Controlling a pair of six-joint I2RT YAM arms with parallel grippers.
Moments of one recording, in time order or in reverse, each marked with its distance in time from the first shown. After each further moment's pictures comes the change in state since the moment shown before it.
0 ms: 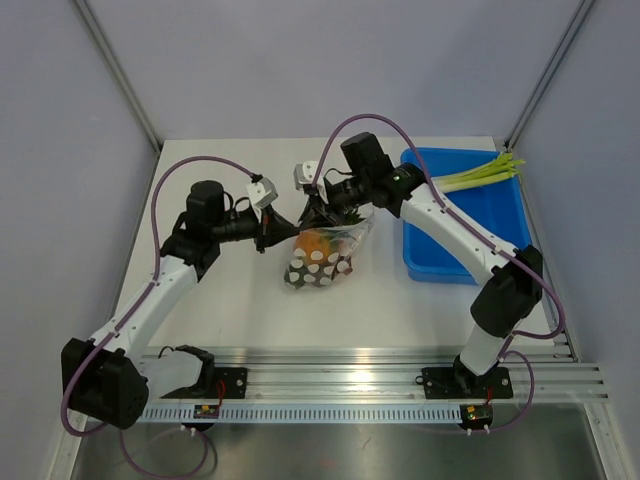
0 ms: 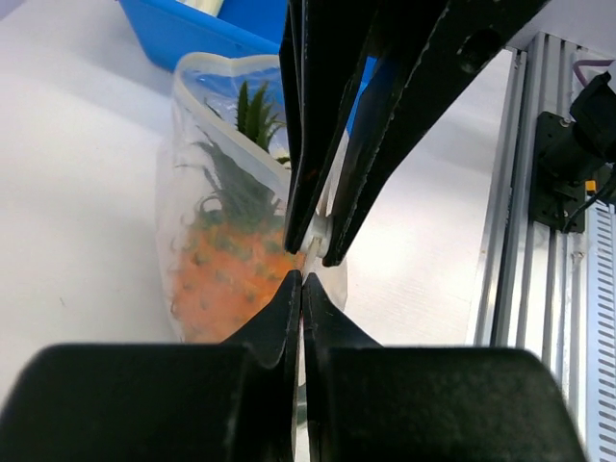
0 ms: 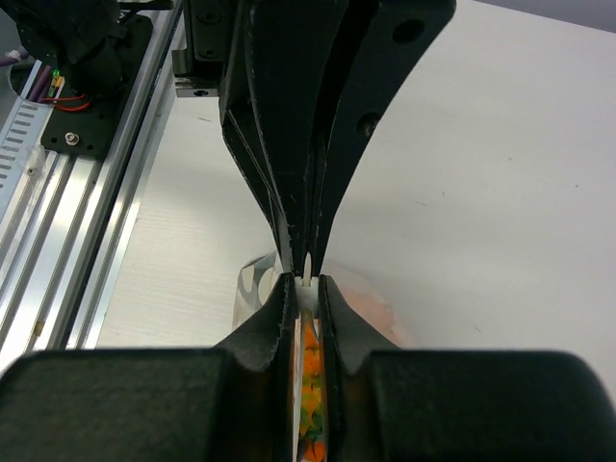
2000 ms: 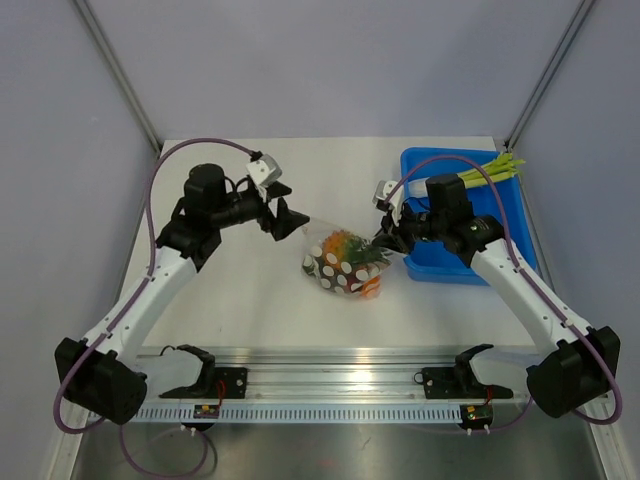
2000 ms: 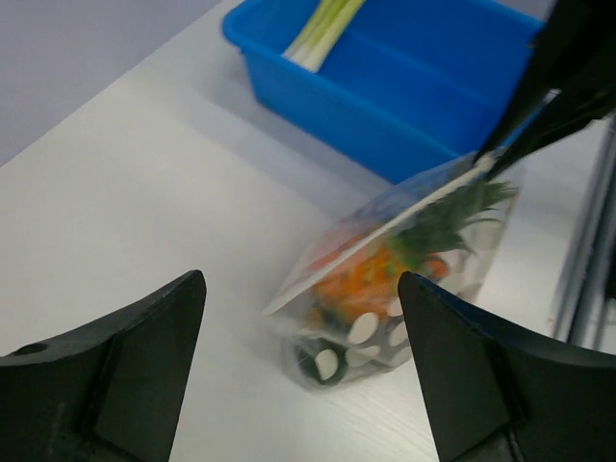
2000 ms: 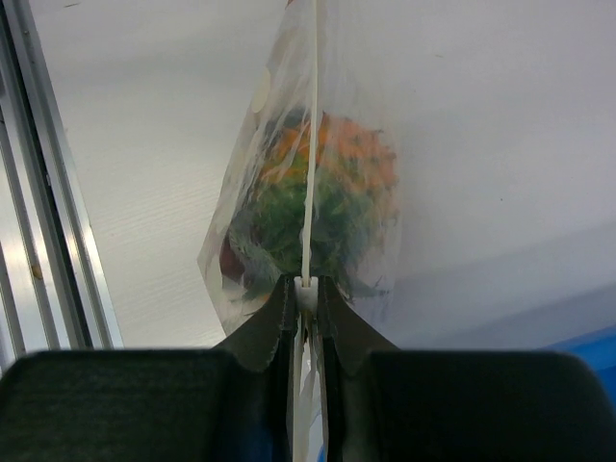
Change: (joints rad) left arm -0.009 0.020 0.138 0.000 -0.219 -0.060; right arm -0.276 -0.531 -0.624 0.106 0.217 0.196
